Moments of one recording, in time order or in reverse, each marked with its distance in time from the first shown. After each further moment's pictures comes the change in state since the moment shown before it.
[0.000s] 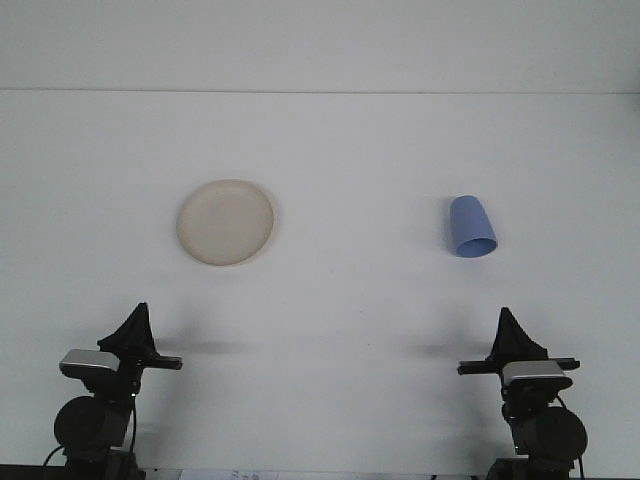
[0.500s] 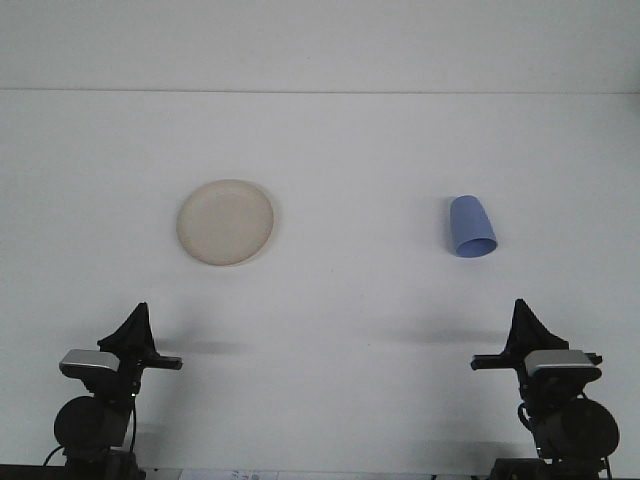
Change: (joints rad) left arm 0.000 0.000 0.000 0.000 0.000 0.000; right arm 0.000 0.179 0.338 -0.260 0.000 0.056
